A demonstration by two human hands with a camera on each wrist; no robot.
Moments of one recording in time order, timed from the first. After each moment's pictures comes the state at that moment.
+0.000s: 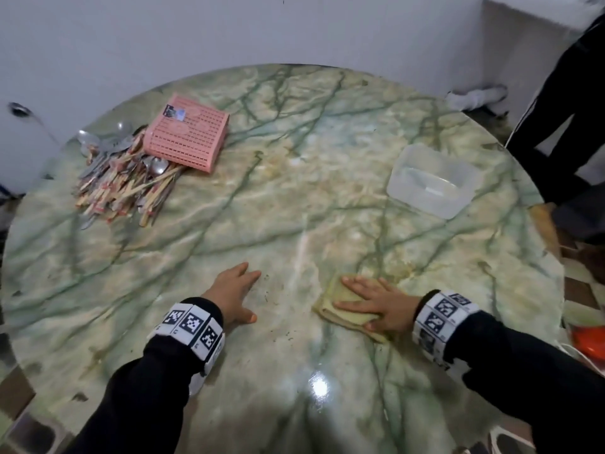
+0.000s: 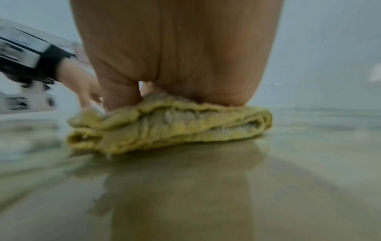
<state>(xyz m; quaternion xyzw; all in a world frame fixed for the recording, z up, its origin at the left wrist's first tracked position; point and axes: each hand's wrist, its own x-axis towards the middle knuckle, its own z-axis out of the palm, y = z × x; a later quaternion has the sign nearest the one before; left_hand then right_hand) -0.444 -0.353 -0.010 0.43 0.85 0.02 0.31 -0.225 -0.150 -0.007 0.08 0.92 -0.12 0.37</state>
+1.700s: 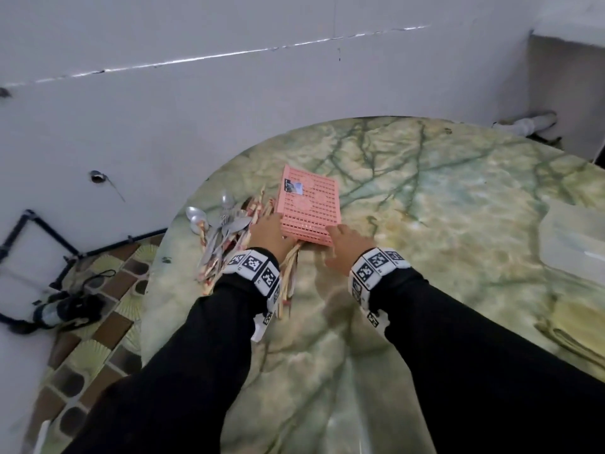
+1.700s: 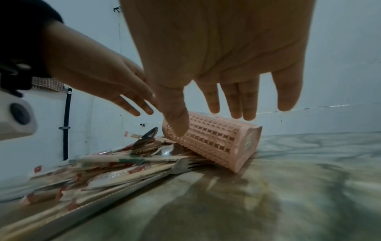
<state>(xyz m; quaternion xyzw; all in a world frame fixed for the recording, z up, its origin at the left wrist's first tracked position) -0.738 -0.326 0.067 0.35 0.89 0.27 0.14 -0.628 -0.218 0.036 0.31 0.94 -0.12 0.06</state>
